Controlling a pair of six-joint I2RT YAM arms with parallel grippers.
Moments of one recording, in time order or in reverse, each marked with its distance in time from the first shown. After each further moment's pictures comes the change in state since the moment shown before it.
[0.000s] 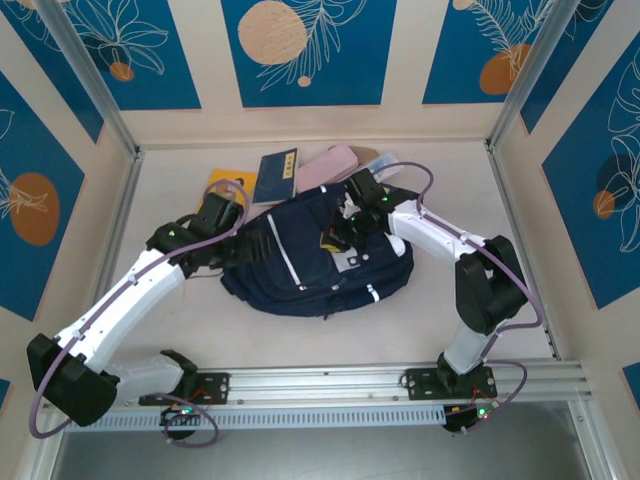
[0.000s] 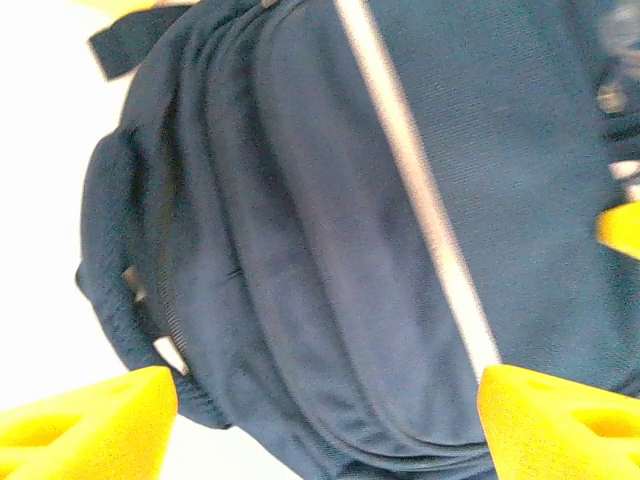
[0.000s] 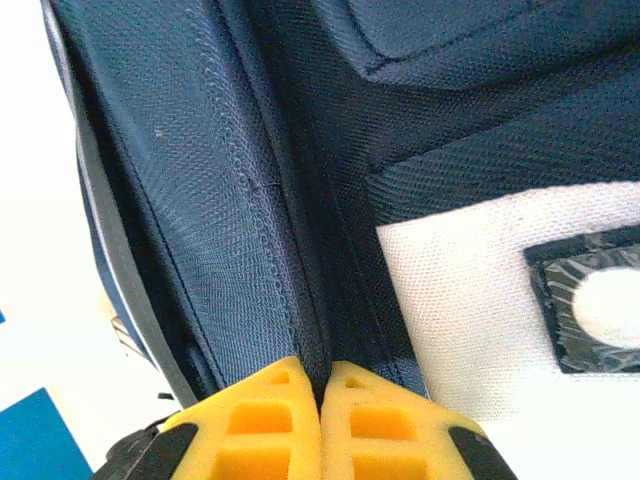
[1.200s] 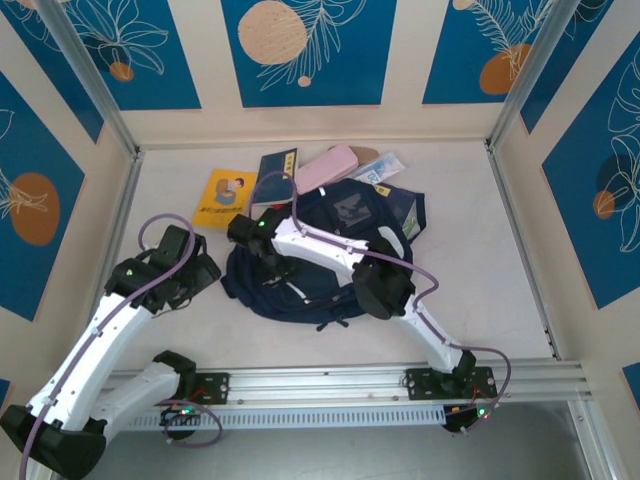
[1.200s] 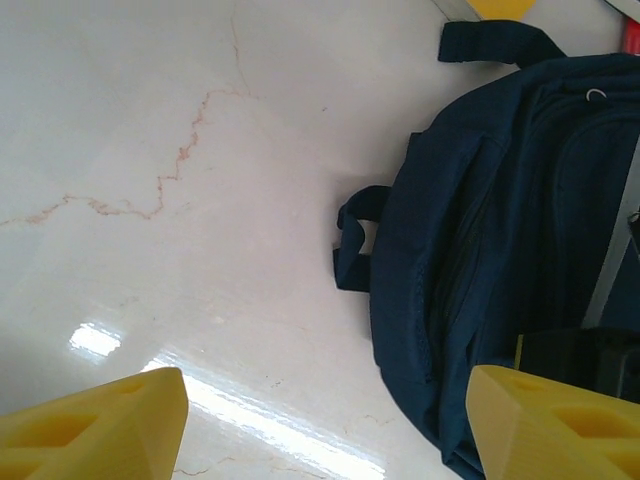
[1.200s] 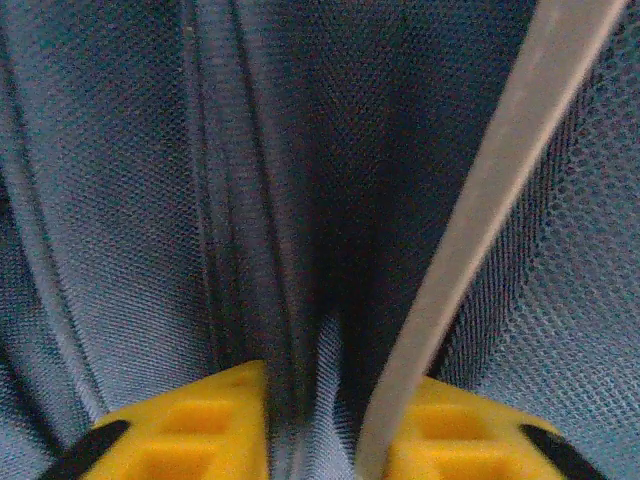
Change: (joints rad) left arm 0.131 -0.292 -0.134 -0.234 -0.179 -0.302; right arm 0.473 0.641 0.829 -0.613 0.560 -0.280
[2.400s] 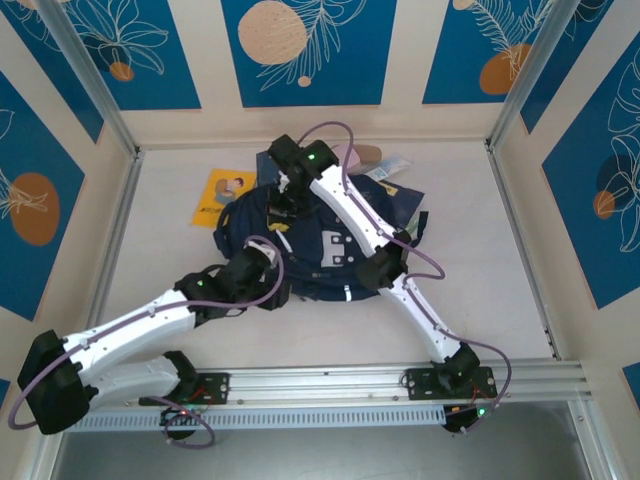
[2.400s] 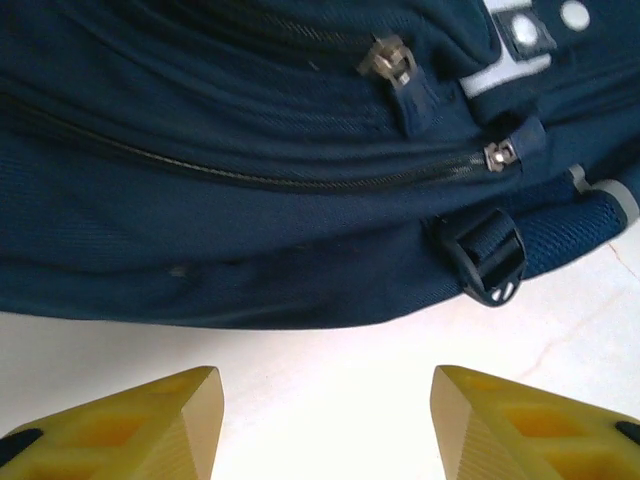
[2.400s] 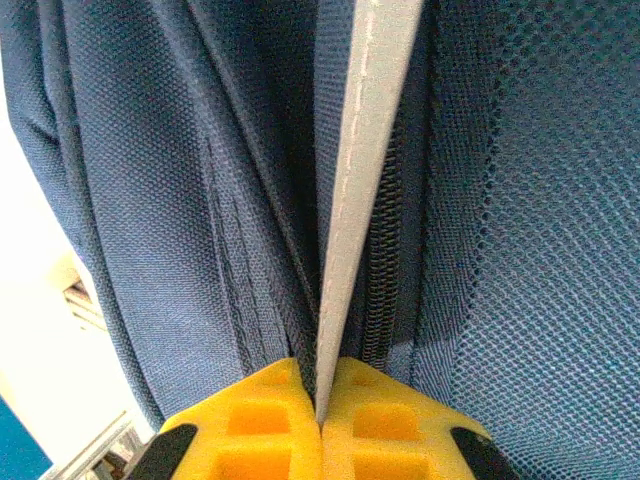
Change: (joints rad) left arm -0.451 0.158 -0.262 0.644 0.097 0.452; right arm -0.293 0.316 0.905 -0.364 -0.475 0.204
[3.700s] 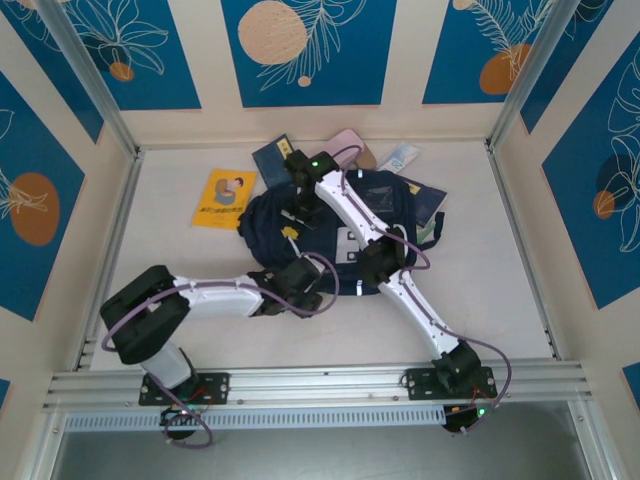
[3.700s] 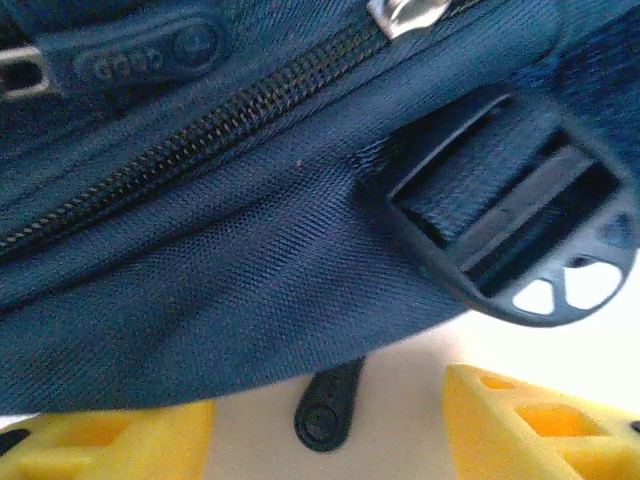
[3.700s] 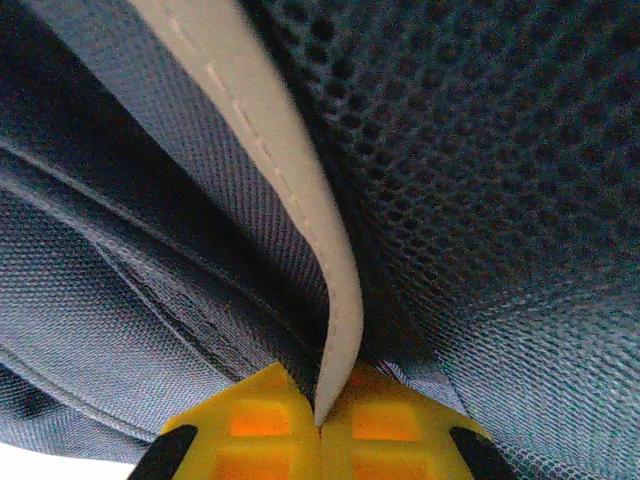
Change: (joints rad) left arm -0.114 0.588 0.075 0.342 -0.065 0.219; right arm -0.105 0.214 0.027 0.028 -0.061 0.252
